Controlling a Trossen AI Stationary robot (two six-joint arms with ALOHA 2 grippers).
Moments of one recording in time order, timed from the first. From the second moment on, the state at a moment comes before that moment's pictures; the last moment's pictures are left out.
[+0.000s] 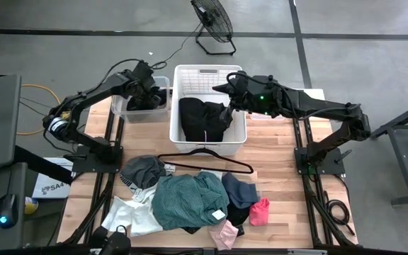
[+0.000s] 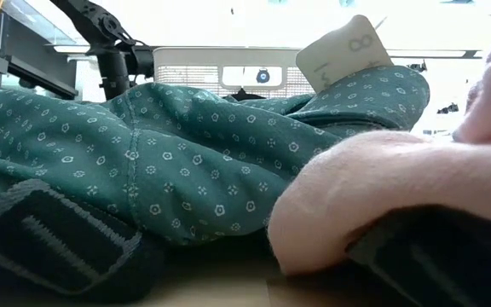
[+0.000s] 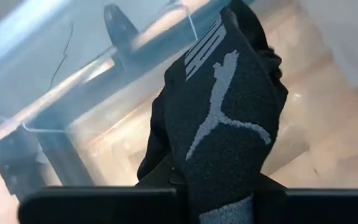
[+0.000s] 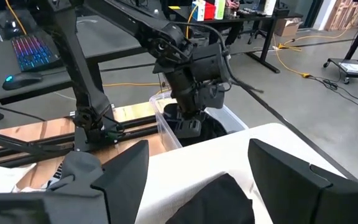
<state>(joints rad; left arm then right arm) 0.94 1.40 1.06 -0.76 -0.16 -0.03 -0.12 1.47 1.60 -0.40 0.24 0.07</state>
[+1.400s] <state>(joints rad) 0.77 1.04 1.17 -0.93 -0.05 -0.02 0.09 1.39 1.58 -0.90 0.56 0.35</state>
